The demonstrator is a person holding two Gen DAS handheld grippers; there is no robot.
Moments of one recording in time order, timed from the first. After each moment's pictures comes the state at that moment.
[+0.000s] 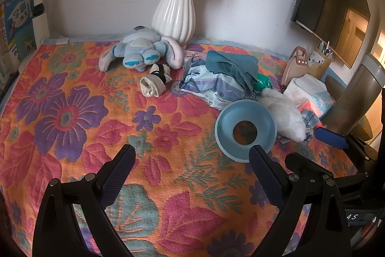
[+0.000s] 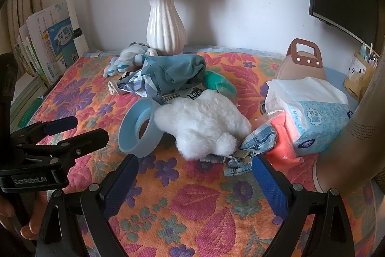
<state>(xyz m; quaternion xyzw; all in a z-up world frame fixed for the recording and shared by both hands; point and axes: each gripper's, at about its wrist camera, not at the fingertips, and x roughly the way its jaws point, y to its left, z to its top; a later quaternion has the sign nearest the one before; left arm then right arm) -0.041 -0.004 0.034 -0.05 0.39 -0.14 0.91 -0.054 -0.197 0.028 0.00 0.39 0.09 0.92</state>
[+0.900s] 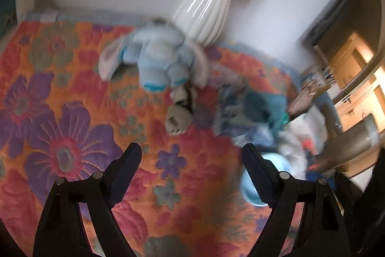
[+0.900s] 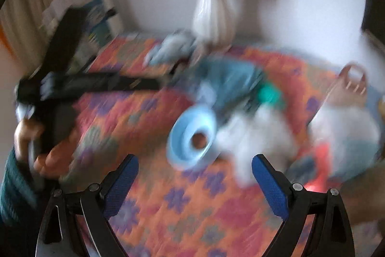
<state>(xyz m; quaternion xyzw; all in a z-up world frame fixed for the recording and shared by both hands) 0.051 0.041 0.030 -0.14 0.48 -0.18 0.85 -0.033 -0.156 0.051 -0.02 0.46 0.20 0.86</state>
